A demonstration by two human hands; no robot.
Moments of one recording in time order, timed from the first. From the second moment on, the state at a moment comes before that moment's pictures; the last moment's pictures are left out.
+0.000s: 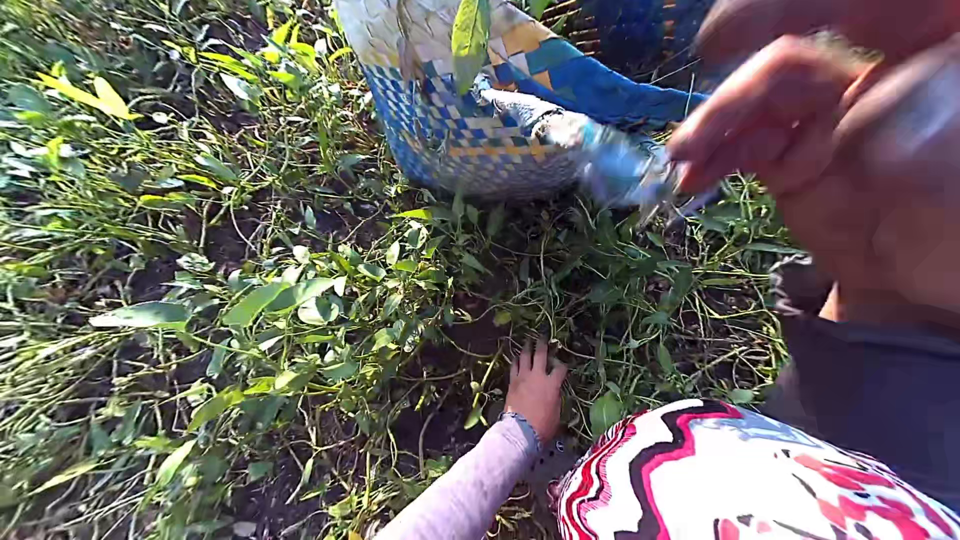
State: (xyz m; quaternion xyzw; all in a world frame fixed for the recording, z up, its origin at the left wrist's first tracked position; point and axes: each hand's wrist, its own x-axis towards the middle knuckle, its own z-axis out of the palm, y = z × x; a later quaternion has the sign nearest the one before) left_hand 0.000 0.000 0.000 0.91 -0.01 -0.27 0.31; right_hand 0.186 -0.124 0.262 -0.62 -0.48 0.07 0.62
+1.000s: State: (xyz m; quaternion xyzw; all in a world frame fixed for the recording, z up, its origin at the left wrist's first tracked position) left_hand -0.019 -0.015 0.004 0.92 -0.07 -0.20 0.32; right_hand 0.173 -0.005 -0.032 -0.86 -0.30 0.35 0.22
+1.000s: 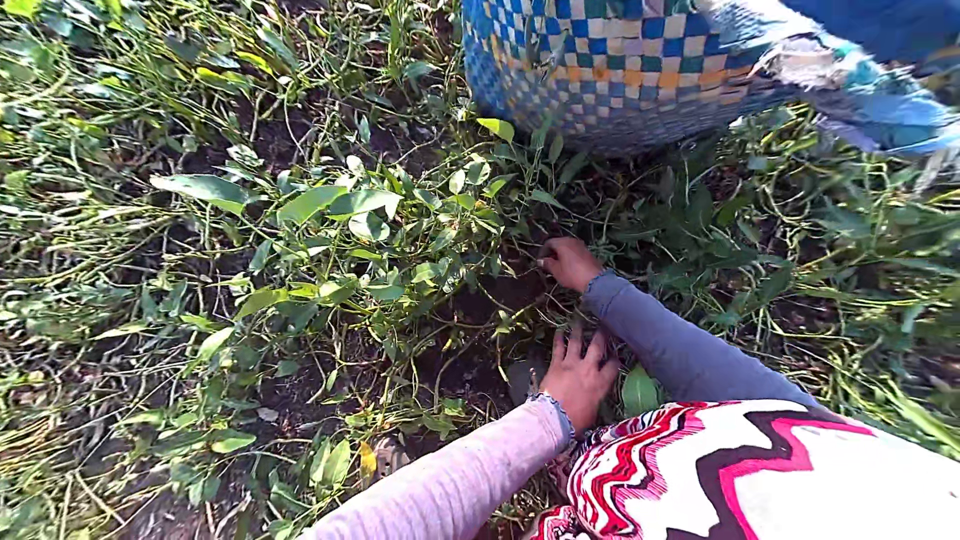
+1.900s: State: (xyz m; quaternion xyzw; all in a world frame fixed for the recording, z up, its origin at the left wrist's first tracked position) left_hand 0.043 0.169 -0.014 0.97 0.07 -0.22 0.11; right_hand 0.167 -0.001 -0.030 -0.84 -0.24 0.40 0.28
